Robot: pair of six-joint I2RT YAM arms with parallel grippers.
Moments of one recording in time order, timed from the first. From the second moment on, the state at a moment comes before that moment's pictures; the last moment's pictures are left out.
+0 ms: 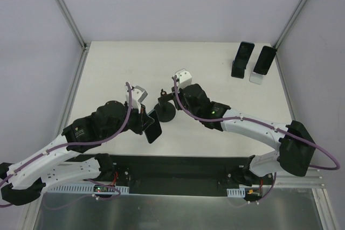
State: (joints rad) left arm -1.01 0.72 0.95 -0.72 -0.14 -0.42; right arm 0.99 1.40 0.99 0.01 0.32 0.20
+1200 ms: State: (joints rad) left arm -1.01 0.71 0.87 -0.42 -0.11 -0.30; right arm 0.94 1.40 0.94 0.08 0.23 0.14
